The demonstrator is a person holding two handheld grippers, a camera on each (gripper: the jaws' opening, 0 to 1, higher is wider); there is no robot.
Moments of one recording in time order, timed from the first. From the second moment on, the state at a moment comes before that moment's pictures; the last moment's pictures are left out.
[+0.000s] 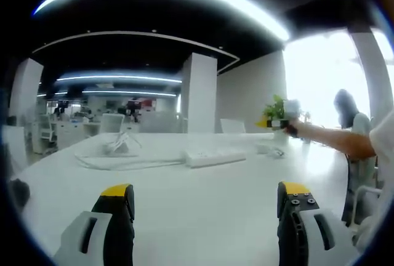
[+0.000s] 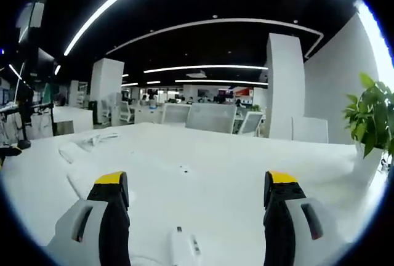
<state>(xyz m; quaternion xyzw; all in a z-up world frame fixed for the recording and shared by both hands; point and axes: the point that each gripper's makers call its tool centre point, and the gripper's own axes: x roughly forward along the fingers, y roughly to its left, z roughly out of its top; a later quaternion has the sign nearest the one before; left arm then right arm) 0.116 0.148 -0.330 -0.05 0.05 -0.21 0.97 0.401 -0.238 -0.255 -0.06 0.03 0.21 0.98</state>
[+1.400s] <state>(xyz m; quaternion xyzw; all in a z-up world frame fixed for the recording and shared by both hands) 0.114 0.149 -0.333 -0.06 0.05 -0.21 0.97 0.389 -0.234 -0.309 -0.10 0.11 0.23 0.96</state>
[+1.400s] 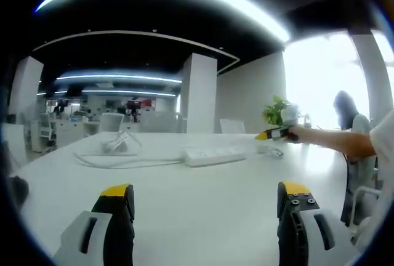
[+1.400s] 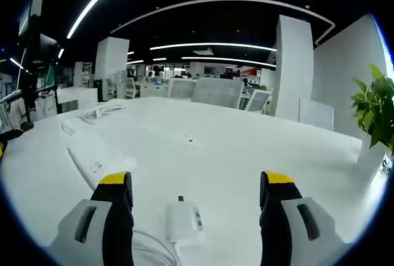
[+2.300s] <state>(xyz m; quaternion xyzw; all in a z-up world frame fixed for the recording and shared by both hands) 0.117 0.146 -0.331 -0.06 0.05 -0.22 0.97 0.384 -0.237 -0.333 -0.10 0.16 0.24 0.95</state>
